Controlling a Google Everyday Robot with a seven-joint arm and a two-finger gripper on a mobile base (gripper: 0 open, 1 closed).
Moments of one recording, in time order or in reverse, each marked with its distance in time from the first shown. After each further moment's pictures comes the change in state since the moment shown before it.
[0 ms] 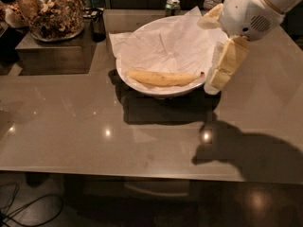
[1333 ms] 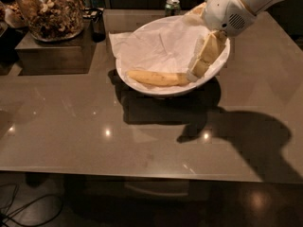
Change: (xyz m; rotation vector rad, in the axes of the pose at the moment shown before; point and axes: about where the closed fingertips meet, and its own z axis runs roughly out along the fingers) arm -0.020 -0.043 0.033 -0.021 -0.145 0.001
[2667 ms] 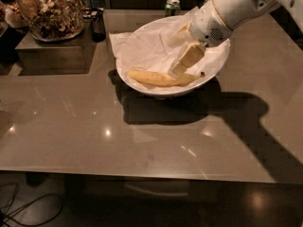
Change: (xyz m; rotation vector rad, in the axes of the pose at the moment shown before) arm 0.016 -0.034 0.055 -0.058 -0.073 0.028
